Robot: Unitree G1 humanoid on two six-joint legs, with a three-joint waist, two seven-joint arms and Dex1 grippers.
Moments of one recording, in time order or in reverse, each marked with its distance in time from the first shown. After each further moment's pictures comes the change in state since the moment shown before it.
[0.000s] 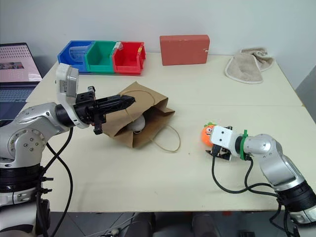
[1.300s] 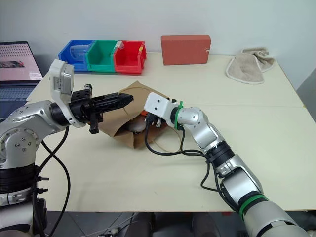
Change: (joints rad) left arm -0.006 0.025 0.029 -0.030 -0.053 0.050 0.029; right arm -0.546 0.617 0.173 0.583 -0.086 -0.207 -0.208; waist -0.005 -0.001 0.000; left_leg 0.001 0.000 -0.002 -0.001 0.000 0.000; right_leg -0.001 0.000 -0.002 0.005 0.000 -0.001
